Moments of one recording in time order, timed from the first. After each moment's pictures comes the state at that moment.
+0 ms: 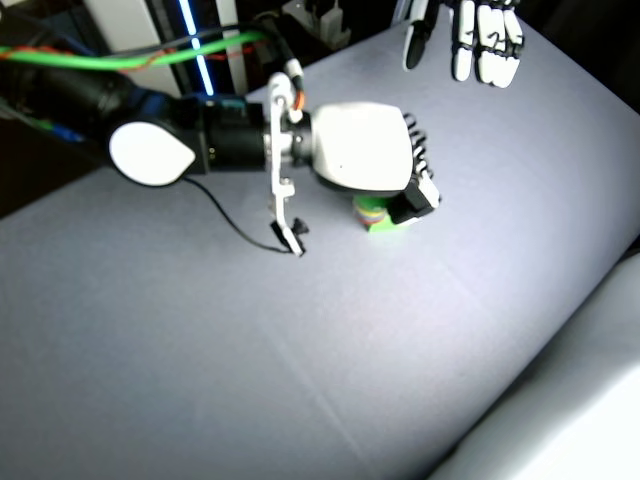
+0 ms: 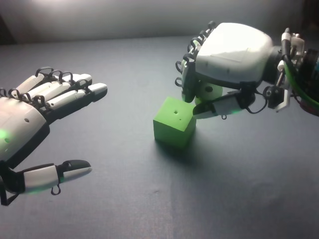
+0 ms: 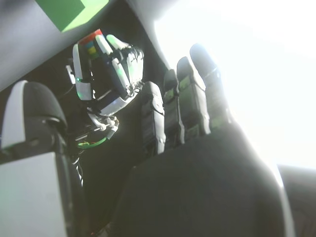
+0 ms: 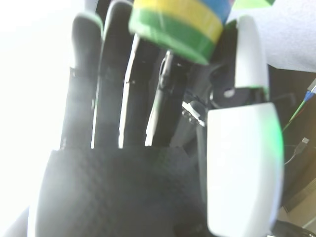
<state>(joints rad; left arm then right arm) 1.04 -0.88 0.91 -0.18 -1.32 0.84 -0.40 -1.27 1.38 -0.47 0.62 -0.69</state>
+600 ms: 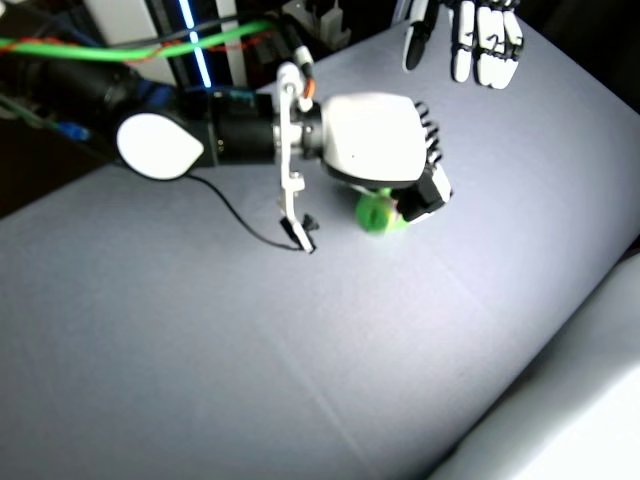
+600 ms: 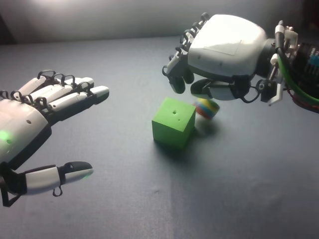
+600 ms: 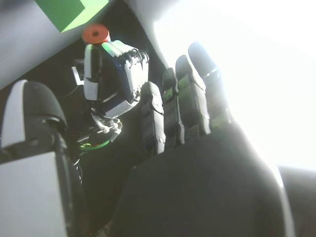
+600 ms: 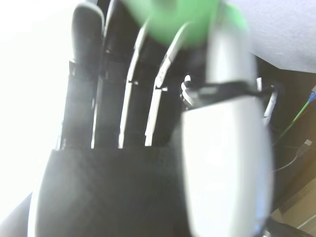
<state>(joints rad) 1.04 -0.89 0.91 -0.18 -1.32 0.84 -0.38 -1.29 1.38 -0.47 0.62 -0.71</state>
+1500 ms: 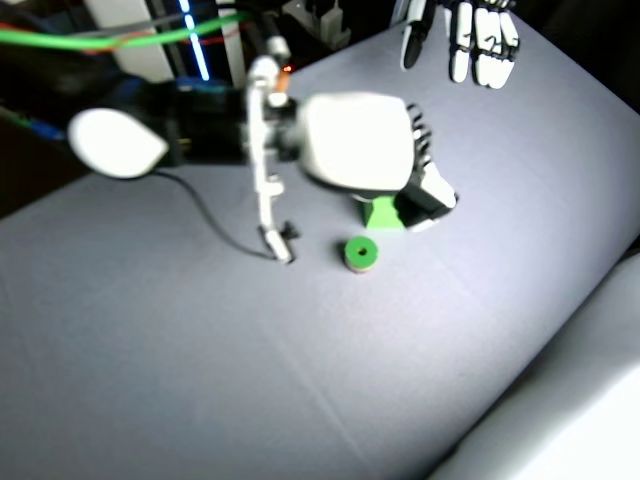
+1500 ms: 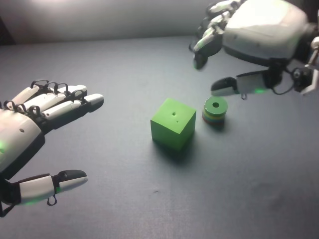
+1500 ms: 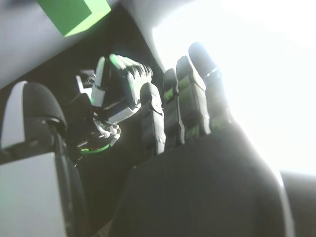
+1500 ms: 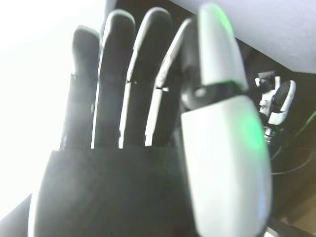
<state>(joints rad) 1.09 -0.88 0.89 -0.22 -1.36 0.83 -0.40 -1.14 1.31 -0.39 0.63 -0.77</state>
